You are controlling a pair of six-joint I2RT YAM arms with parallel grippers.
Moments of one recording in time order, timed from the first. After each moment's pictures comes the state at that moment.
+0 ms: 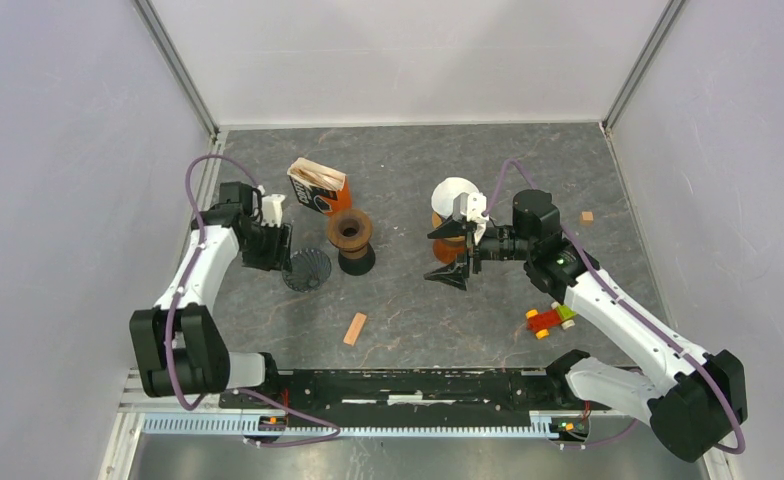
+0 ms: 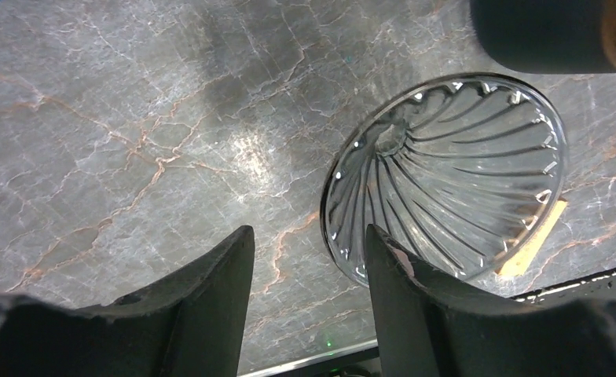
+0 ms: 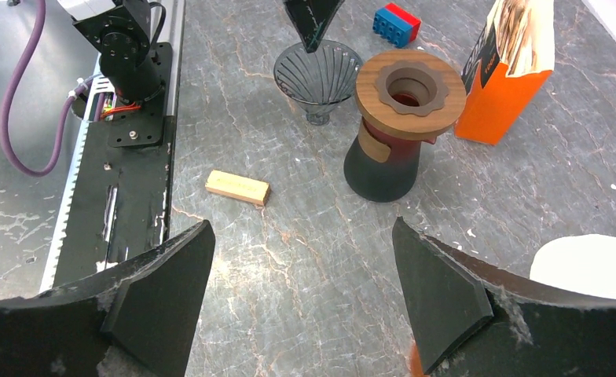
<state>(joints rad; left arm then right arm) 0.08 1.31 0.97 -0.86 0.23 0.22 0.53 1.06 0.80 -0.05 -0.89 -0.26</state>
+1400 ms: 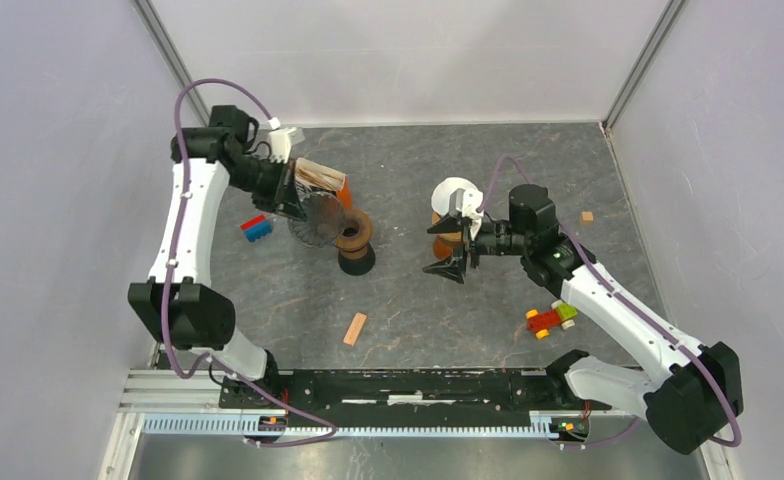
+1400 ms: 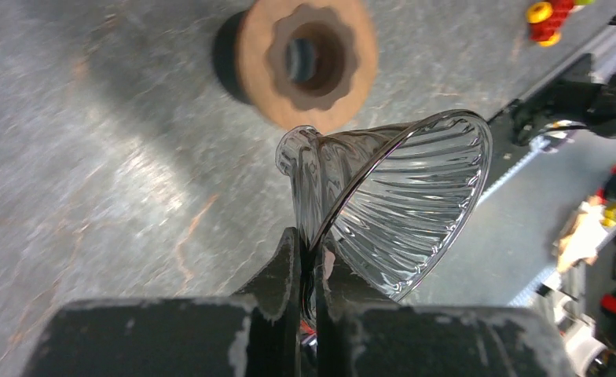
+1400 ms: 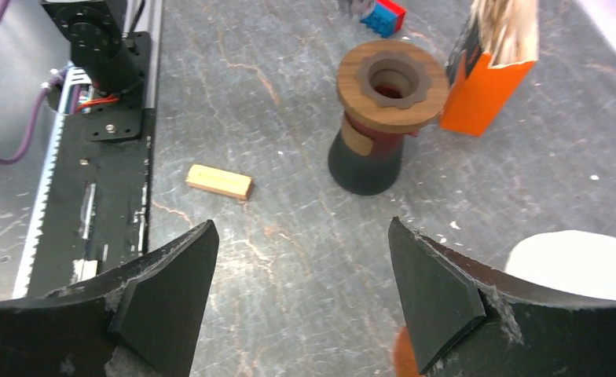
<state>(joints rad) 0.01 1.56 1.74 -1.44 0.59 0.31 0.53 1.10 0.82 -0.05 -0.87 -0.28</state>
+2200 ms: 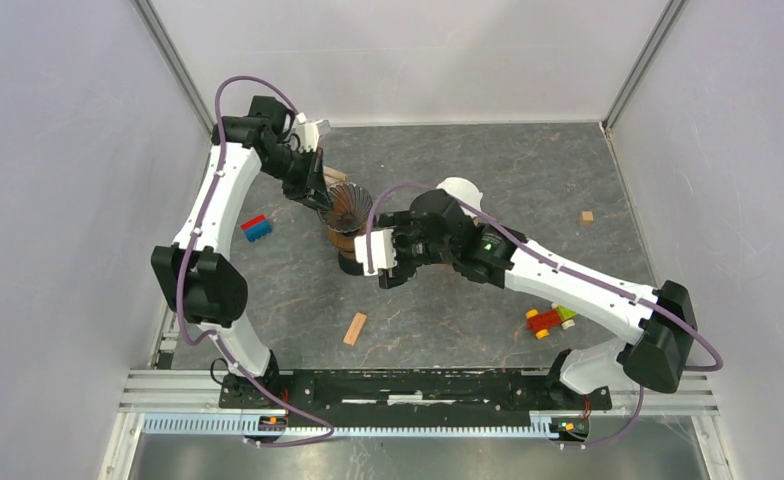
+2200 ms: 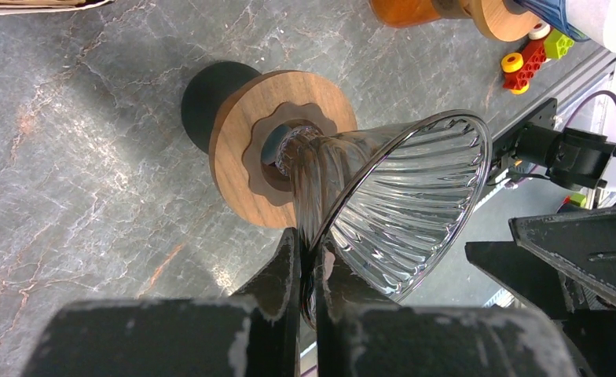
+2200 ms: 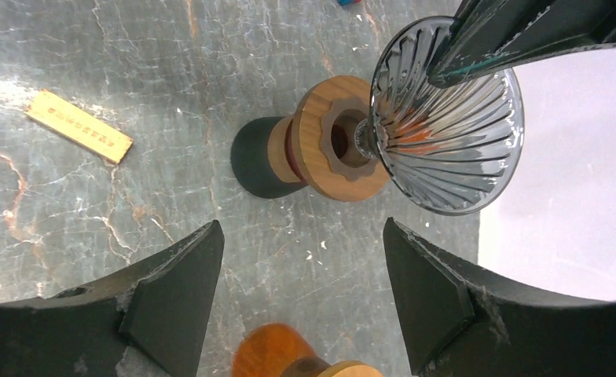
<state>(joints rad) -0.14 1.74 1.82 -1.31 0.58 0.07 0.96 1.40 1.22 -0.37 -0.27 -0.84</state>
